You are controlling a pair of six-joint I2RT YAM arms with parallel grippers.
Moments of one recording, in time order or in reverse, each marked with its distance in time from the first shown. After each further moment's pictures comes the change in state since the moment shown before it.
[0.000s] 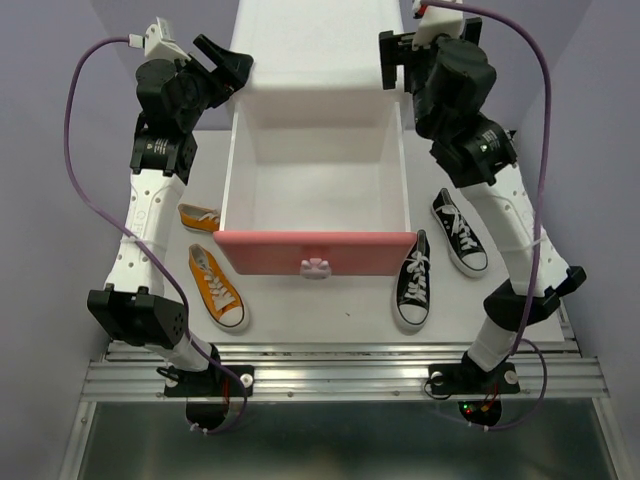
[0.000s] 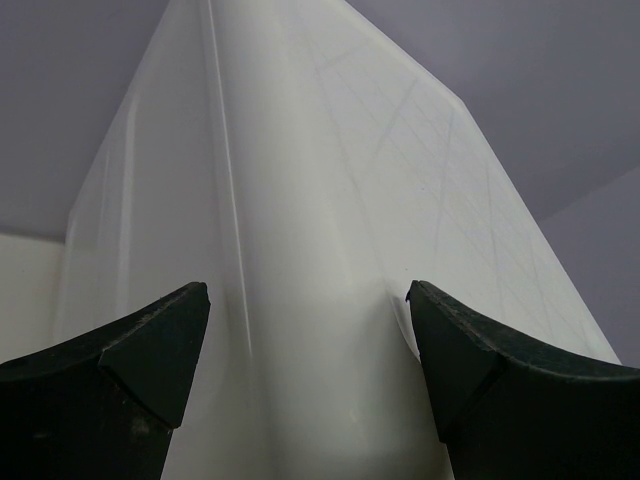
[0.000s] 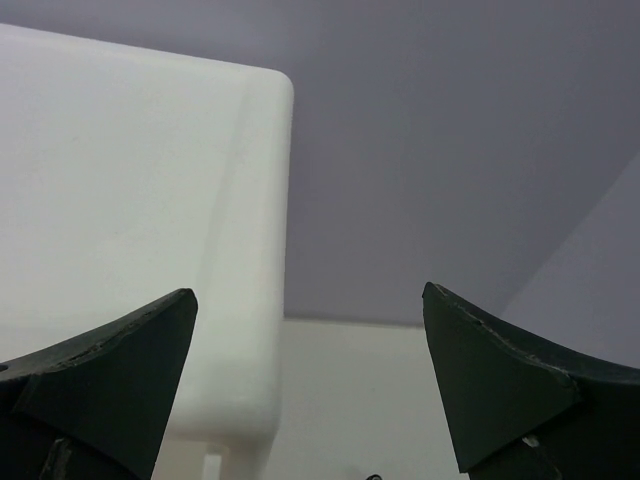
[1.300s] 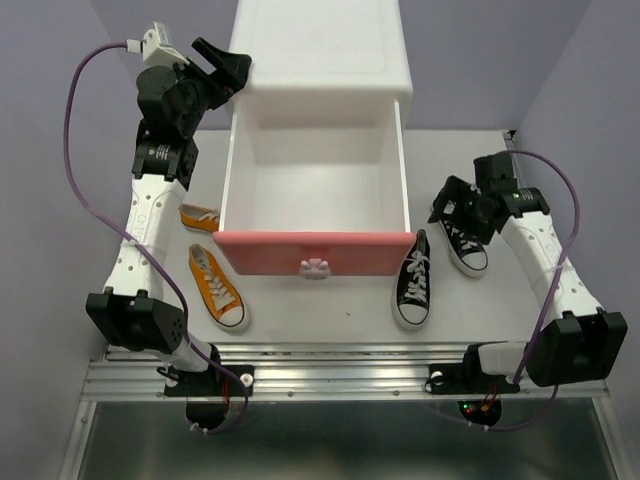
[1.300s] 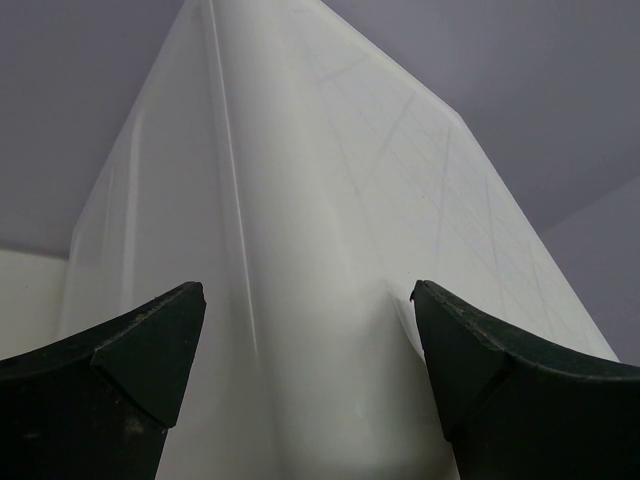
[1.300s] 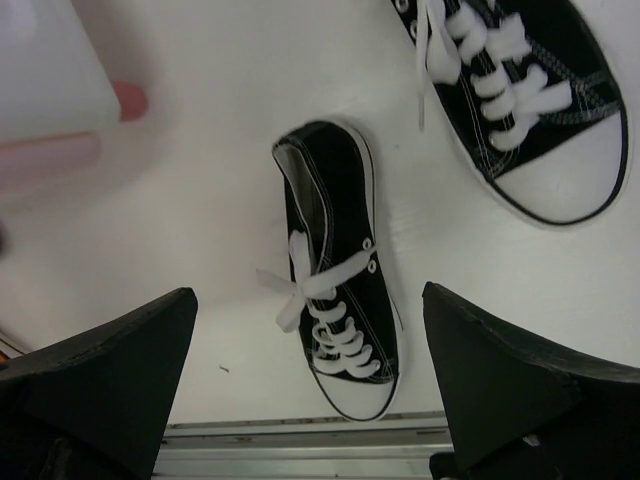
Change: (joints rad) left arm 0.000 -0.032 -0.076 0.081 -0.023 0.000; right arm -0.611 -0.410 -1.055 -0.536 -0.774 0.871
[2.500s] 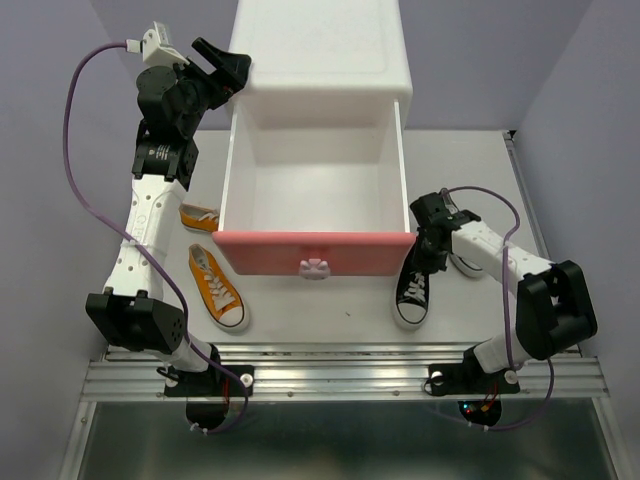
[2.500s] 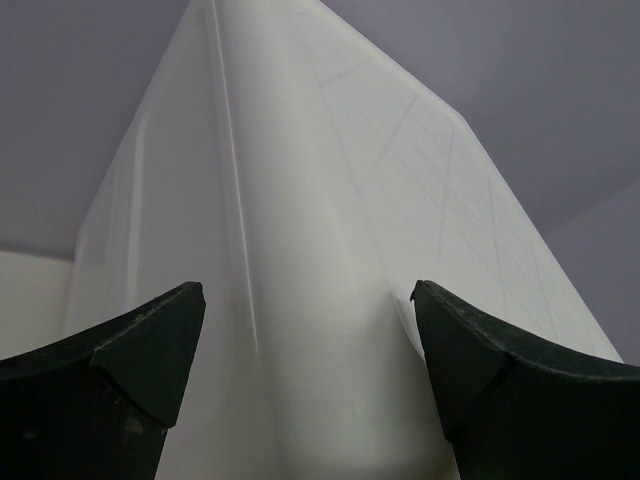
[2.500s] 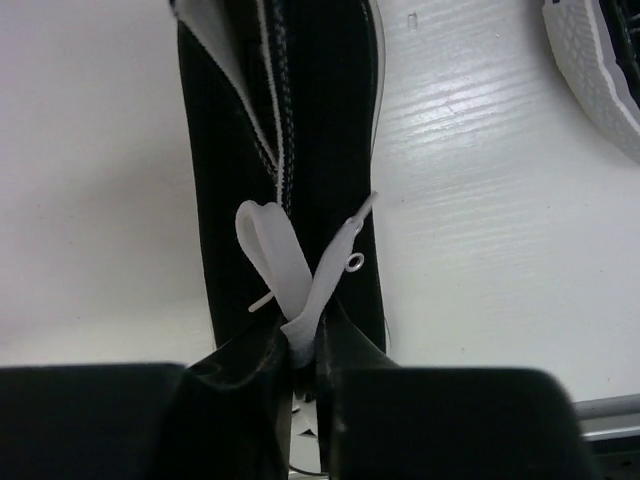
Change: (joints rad) left arm -0.002 -0.002 -0.003 0.004 -0.010 0.008; right arm 0.283 0.150 -0.328 0.140 0.209 0.121
